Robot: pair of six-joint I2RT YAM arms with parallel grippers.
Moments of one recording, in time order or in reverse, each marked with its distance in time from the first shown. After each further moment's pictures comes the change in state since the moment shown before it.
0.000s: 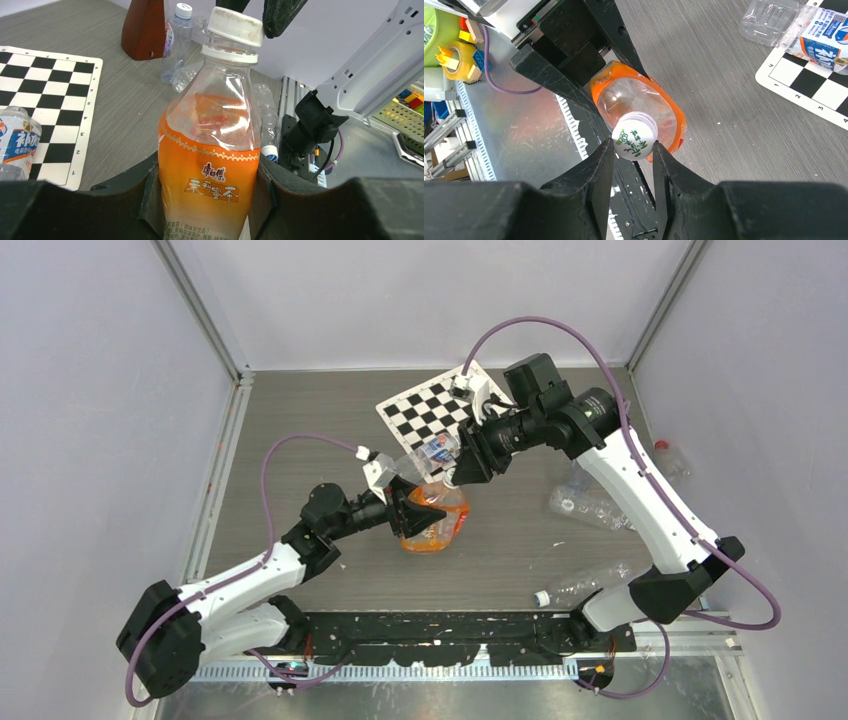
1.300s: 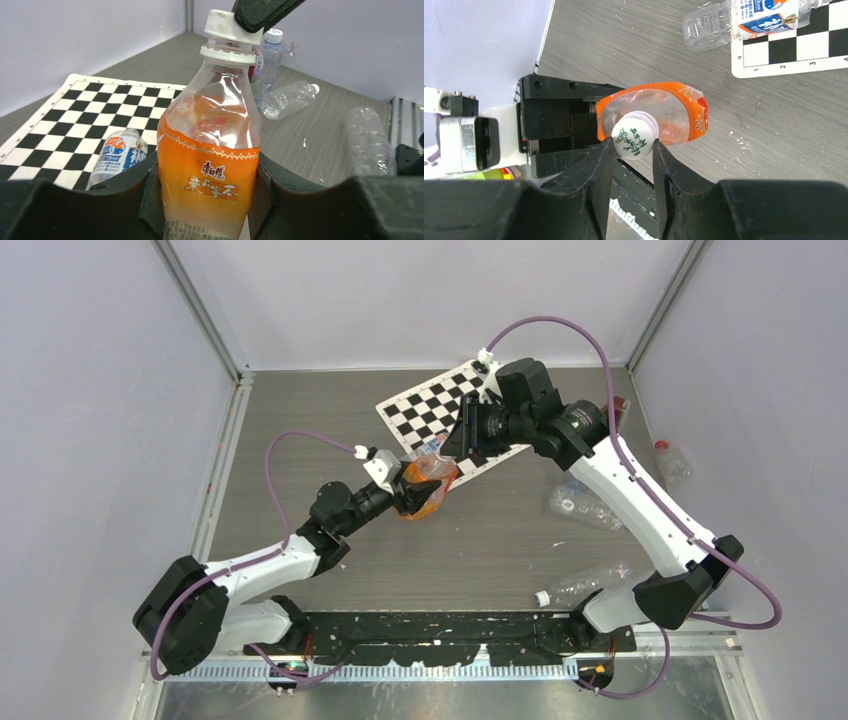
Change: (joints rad) left arm 0.001 0.145 -0.013 0.224 -0.246 0.243; right arm 0.034 -0.027 -0.125 0.269 0.356 0.583
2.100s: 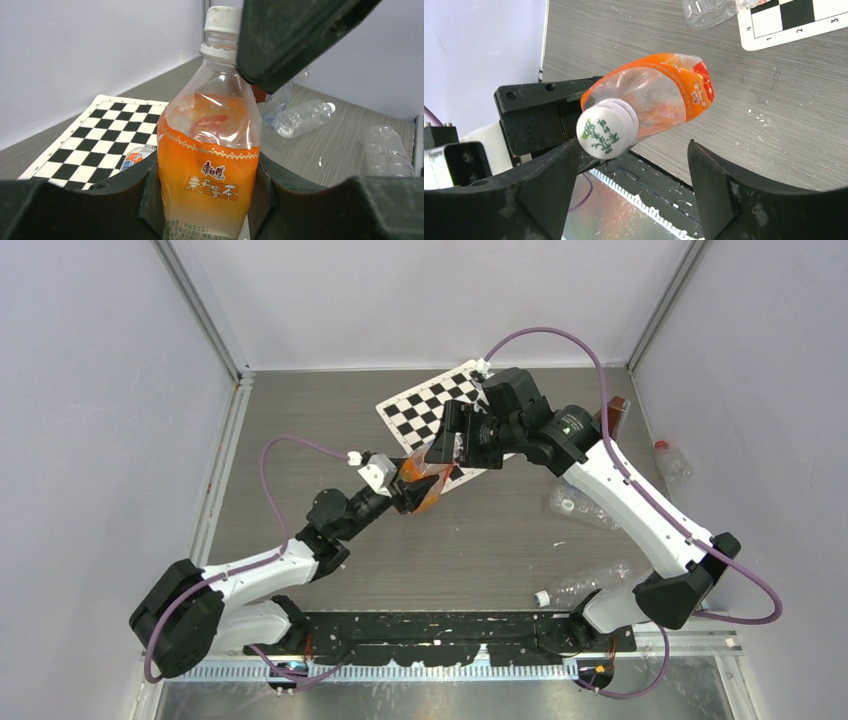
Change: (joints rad) left arm -0.029 -0.013 -0.027 0.076 -0.102 0.068; right arm 0.057 0.000 -0.010 -0.021 0.105 0.200
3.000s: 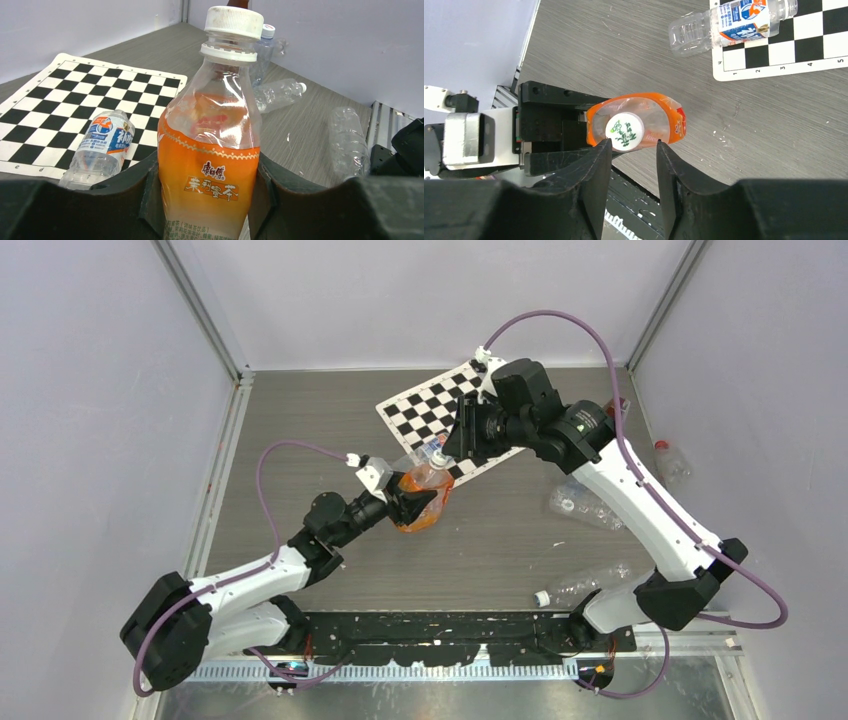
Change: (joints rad) left arm -0.001 -0.092 -0.038 -0.149 0.036 -0.135; right arm 0.007 -0.011 0.094 -0.049 0.047 -0.203
